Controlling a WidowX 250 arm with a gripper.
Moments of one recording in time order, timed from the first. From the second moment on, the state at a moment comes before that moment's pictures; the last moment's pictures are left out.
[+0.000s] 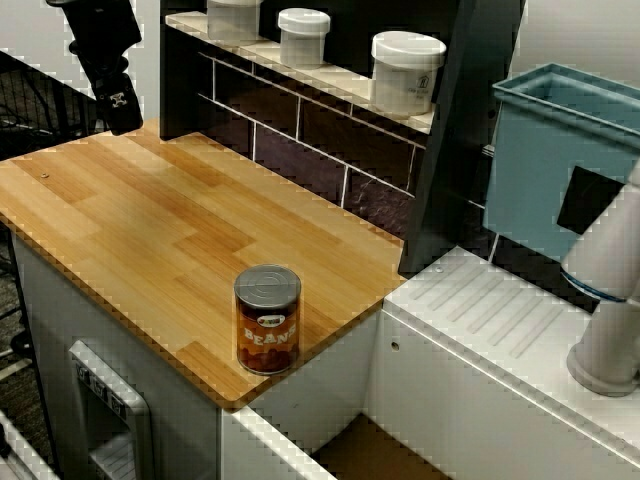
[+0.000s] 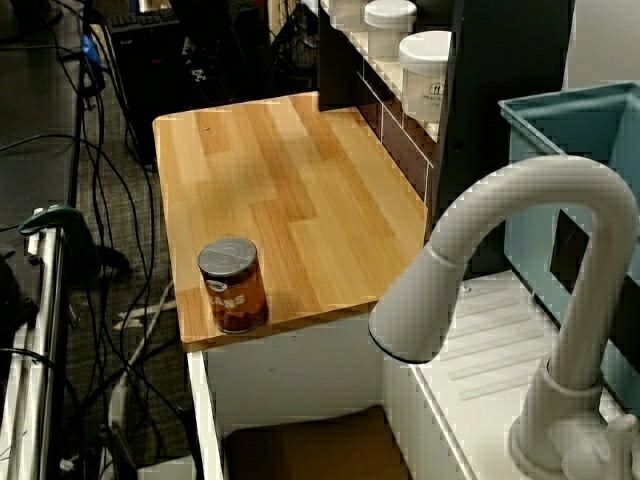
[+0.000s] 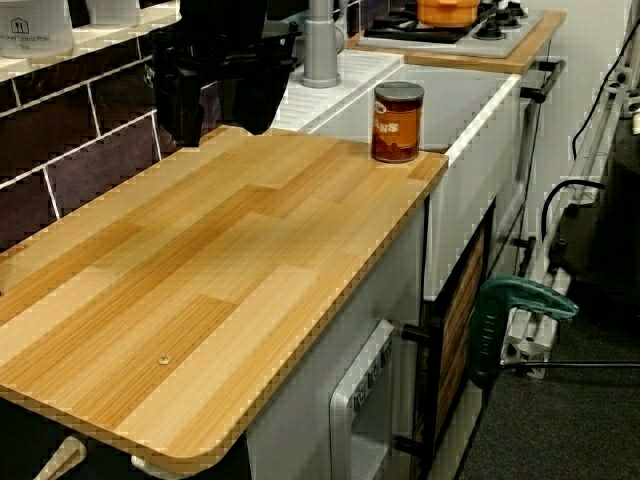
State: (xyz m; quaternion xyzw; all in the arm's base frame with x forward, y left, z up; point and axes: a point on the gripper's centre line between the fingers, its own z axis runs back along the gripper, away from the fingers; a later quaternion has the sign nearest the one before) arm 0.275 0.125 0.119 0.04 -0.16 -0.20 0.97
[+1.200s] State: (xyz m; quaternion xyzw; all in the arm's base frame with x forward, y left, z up) arm 0.208 0.025 0.087 0.04 -0.14 -0.43 0.89
